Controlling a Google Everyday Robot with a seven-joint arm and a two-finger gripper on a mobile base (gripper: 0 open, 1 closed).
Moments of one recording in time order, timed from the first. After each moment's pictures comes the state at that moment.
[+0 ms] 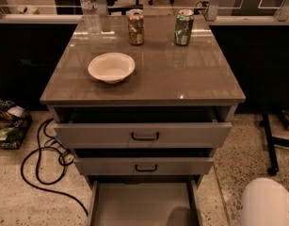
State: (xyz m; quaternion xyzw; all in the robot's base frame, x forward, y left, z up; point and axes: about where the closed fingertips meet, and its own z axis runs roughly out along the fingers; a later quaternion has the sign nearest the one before) arm 0.316 -0.004 0.163 -0.74 0.64 -0.05 0.20
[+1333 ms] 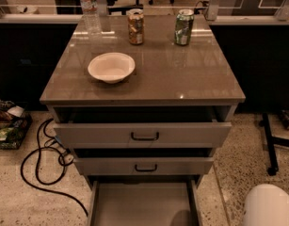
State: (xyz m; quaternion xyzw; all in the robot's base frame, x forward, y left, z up) arm 0.293 -0.002 0.166 -0.74 0.63 -0.06 0.21
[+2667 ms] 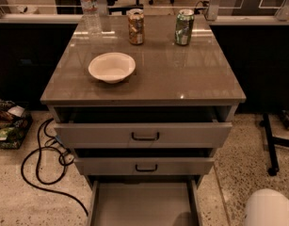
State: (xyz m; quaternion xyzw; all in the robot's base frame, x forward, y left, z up) arm 0.267 0.002 0.164 -0.75 0.62 -0.06 0.21
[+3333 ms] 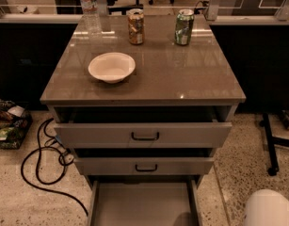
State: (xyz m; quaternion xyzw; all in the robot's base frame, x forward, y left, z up) arm 0.261 0.005 0.163 -0.75 0.62 -0.05 0.21
